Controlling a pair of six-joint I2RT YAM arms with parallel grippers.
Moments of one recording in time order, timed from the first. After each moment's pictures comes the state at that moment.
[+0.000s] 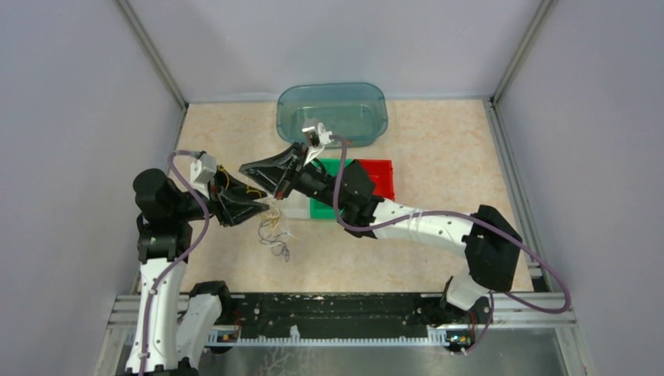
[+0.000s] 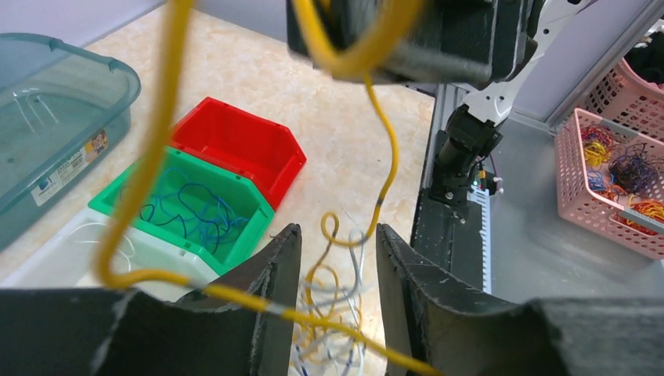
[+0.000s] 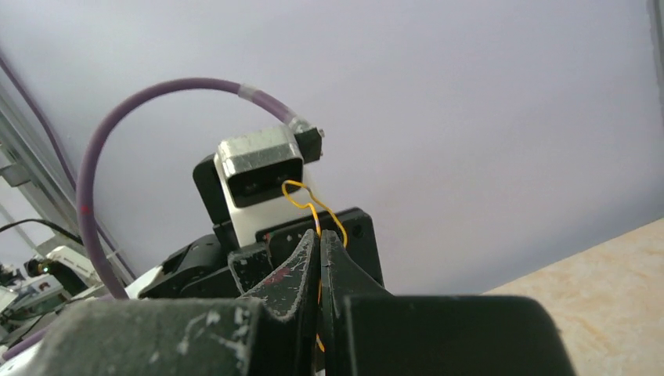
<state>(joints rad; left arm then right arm) 0.07 0.69 0.78 -0.11 1.36 -0.18 1.11 1.57 1.17 0.92 -0.17 0.55</state>
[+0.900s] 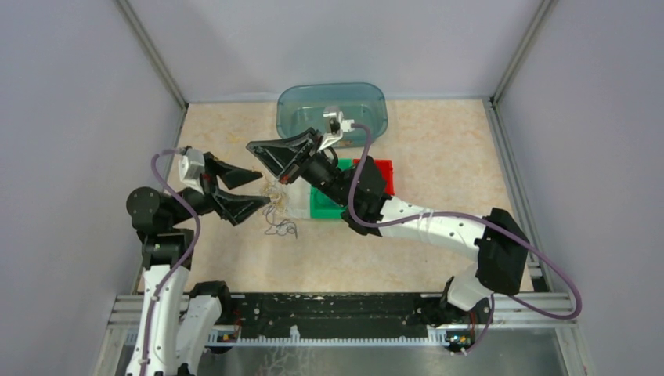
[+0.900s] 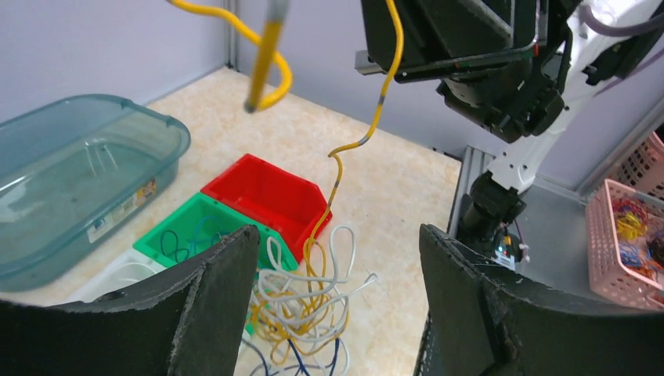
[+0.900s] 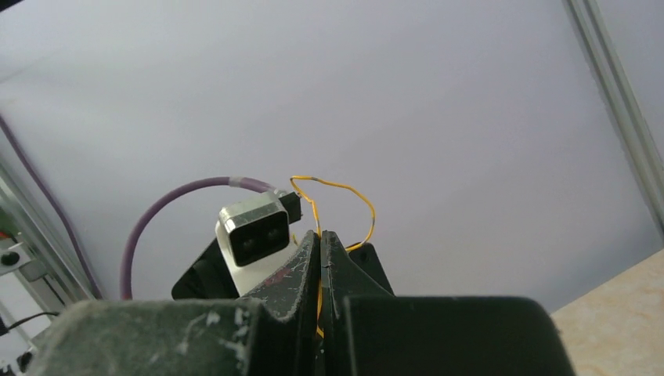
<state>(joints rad) 0.04 0.64 0.71 0.26 1.19 -0.49 1.11 1.52 1.20 0.94 -0.01 0.60</state>
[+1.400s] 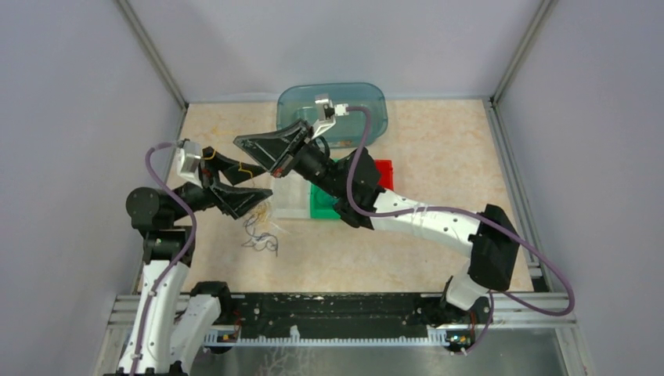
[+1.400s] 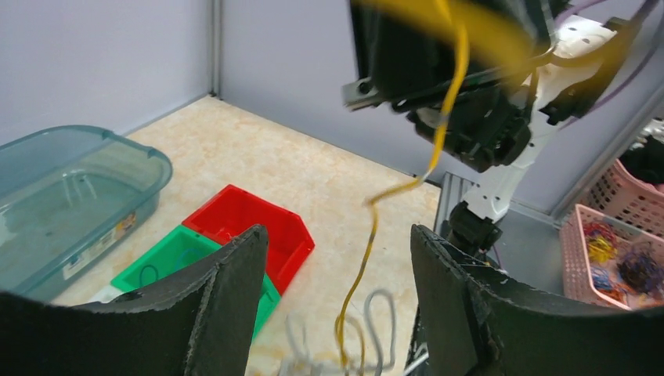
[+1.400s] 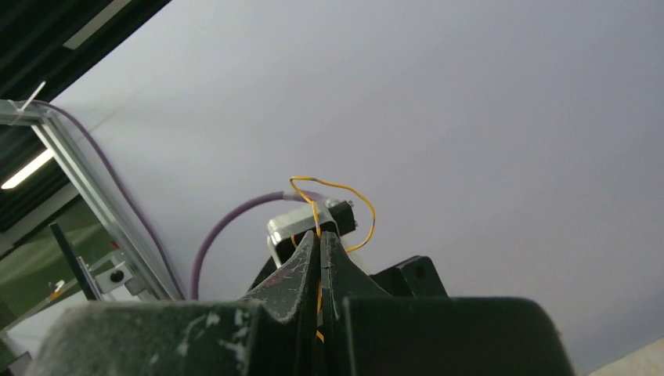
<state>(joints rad) -0.01 0.66 0.73 0.40 1.10 -0.63 1.11 1.58 1.33 0.92 -0.07 0.80</state>
